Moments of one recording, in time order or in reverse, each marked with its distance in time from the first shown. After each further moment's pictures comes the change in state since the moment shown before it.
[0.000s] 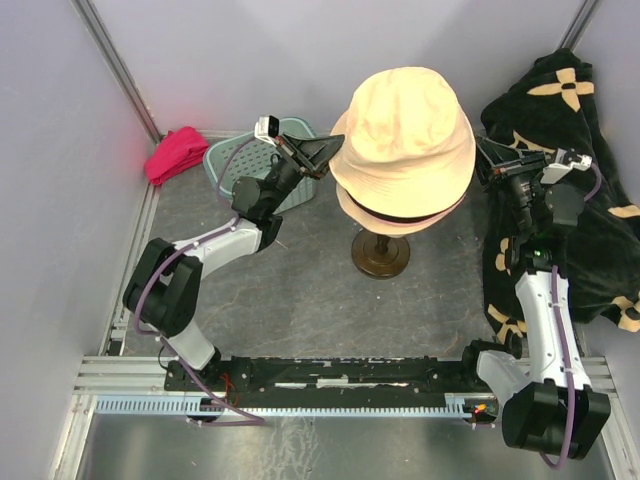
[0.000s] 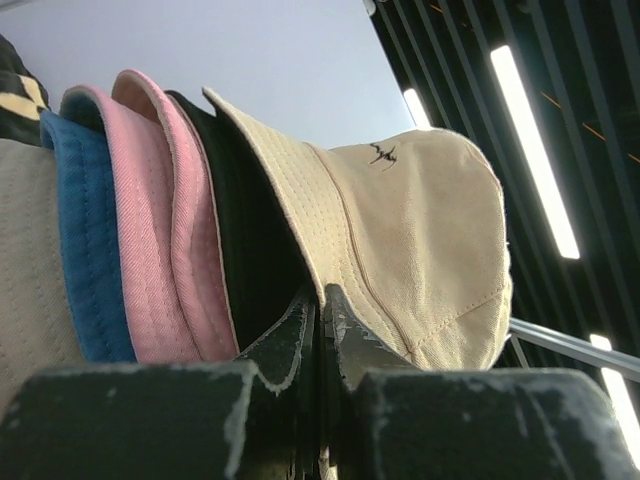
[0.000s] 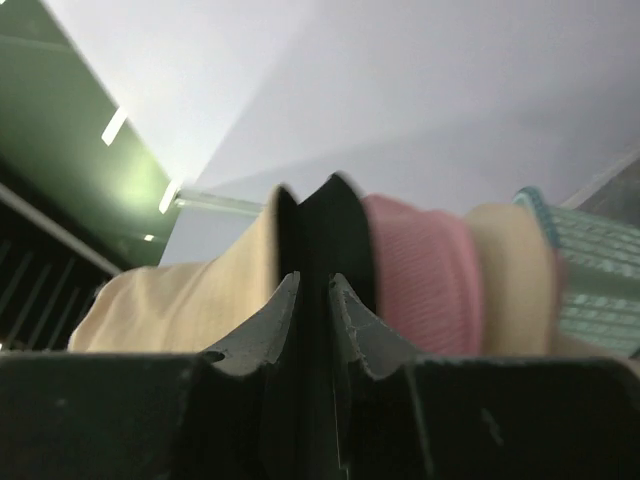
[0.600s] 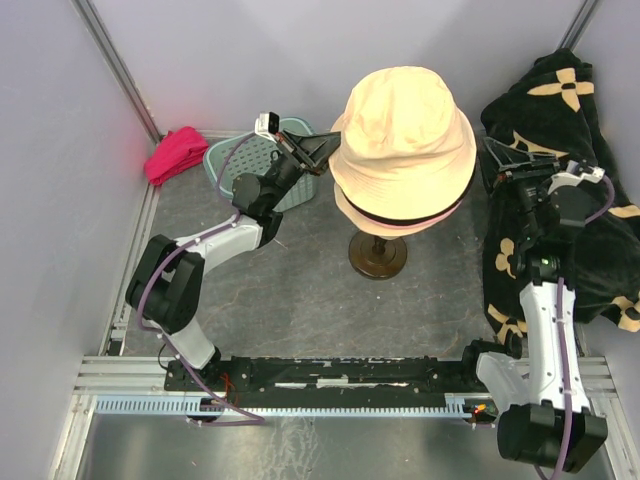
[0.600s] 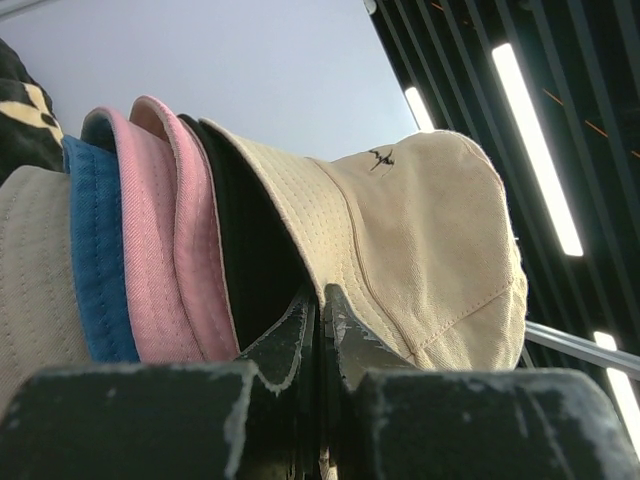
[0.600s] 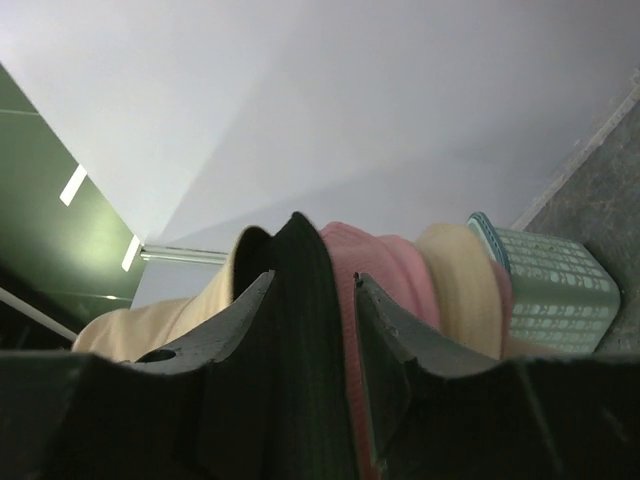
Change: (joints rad) left arm 0.017 0.026 0.034 0.000 0.019 0.000; right arm -0.027 -0.045 0.032 -0.233 0.105 -0.055
